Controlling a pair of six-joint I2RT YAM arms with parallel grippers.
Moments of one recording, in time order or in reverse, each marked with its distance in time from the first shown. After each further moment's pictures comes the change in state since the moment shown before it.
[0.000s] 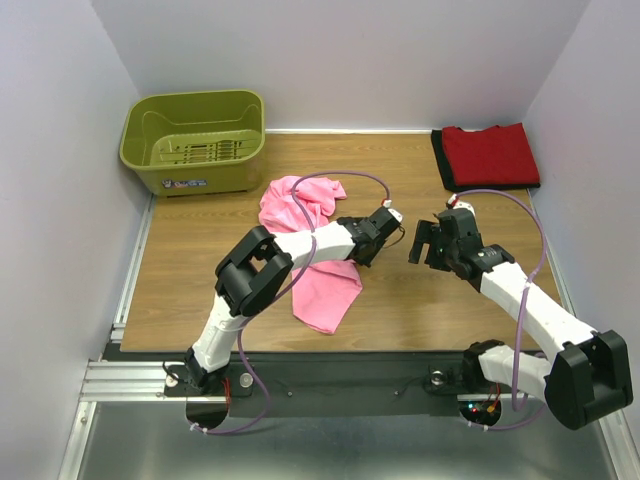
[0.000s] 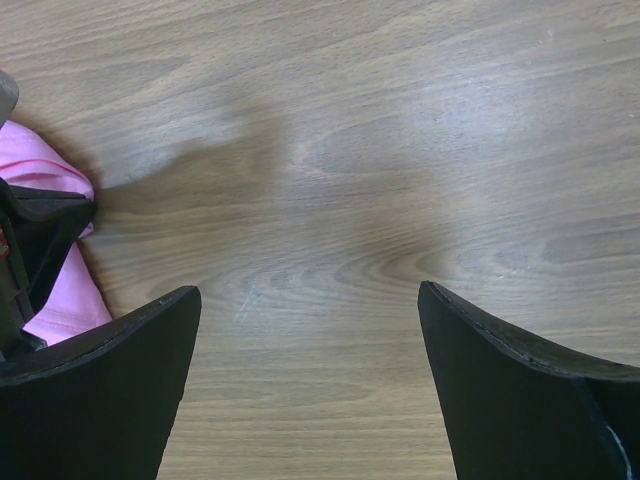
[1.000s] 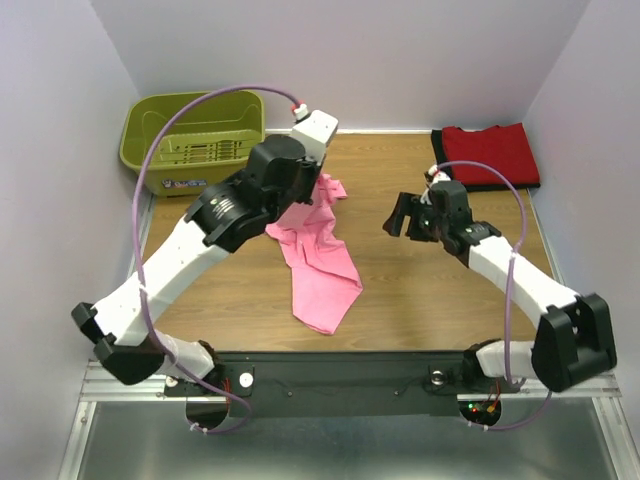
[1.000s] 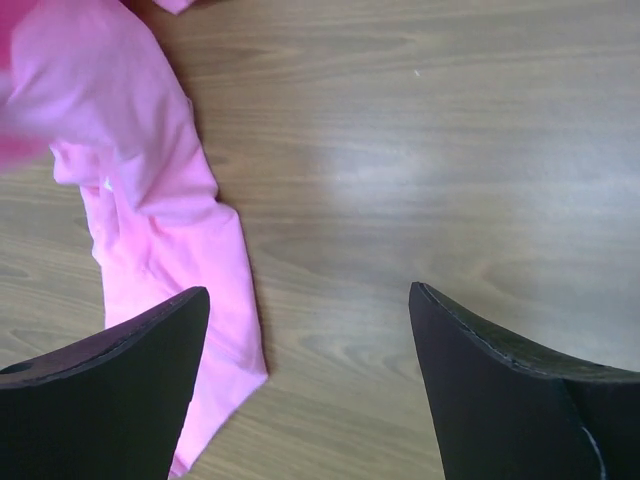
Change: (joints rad) left arm 0.095 -0.707 0.191 -0.231 -0.099 0.167; right arm 0.000 0.144 0.138 0.201 -0.288 -0.021
